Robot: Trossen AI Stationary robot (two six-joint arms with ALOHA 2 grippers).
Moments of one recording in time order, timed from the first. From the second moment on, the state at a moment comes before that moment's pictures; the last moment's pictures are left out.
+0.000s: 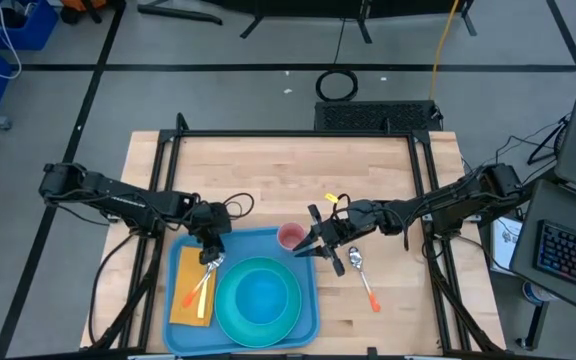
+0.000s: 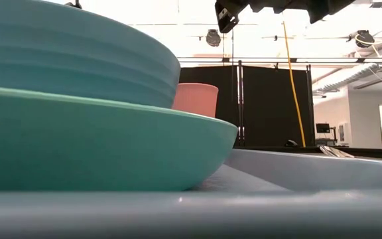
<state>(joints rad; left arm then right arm) -0.06 1.18 0.47 -0.39 0.33 -0.38 0.18 1.48 0.82 0.53 -0.21 0.03</state>
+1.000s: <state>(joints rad) -0.07 0.99 0.47 -0.58 0.36 -0.50 0.18 1.48 0.82 0.52 -0.21 0.02</state>
